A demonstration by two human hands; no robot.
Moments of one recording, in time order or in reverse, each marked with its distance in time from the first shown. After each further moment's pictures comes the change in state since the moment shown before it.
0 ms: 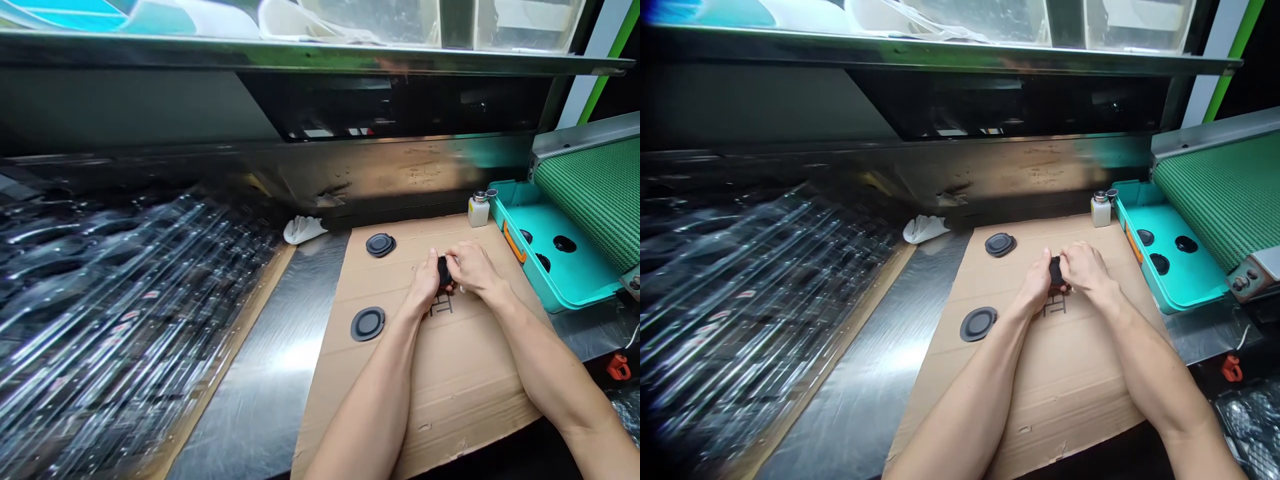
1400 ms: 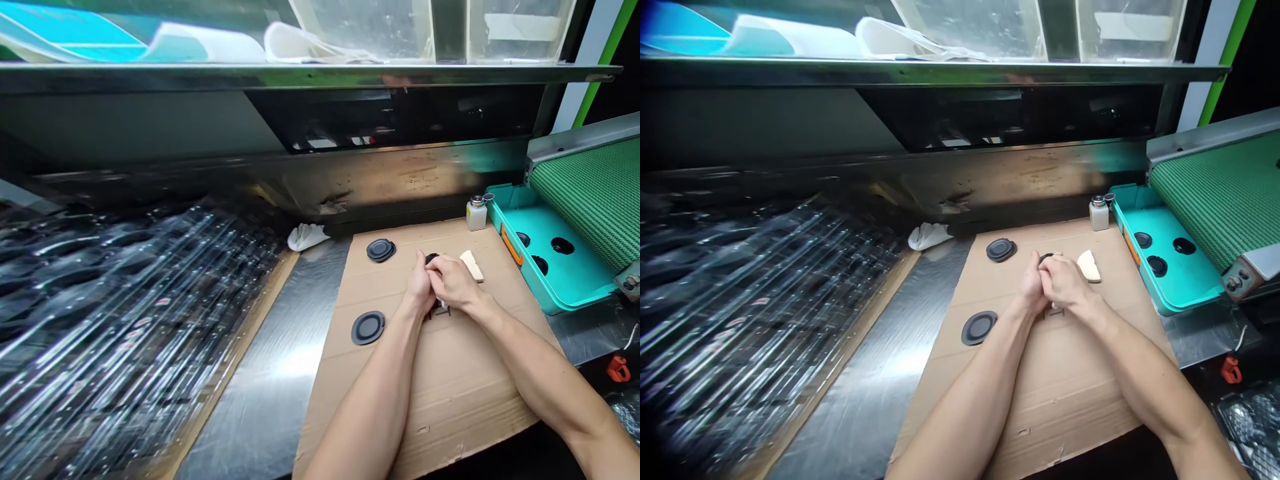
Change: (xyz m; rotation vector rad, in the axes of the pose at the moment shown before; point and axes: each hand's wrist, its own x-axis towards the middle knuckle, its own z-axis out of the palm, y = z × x) left_hand 0.009 0.000 -0.001 -0.444 0.006 -0.019; right_hand -0.006 -0.025 0.025 0.291 0.030 -0.024
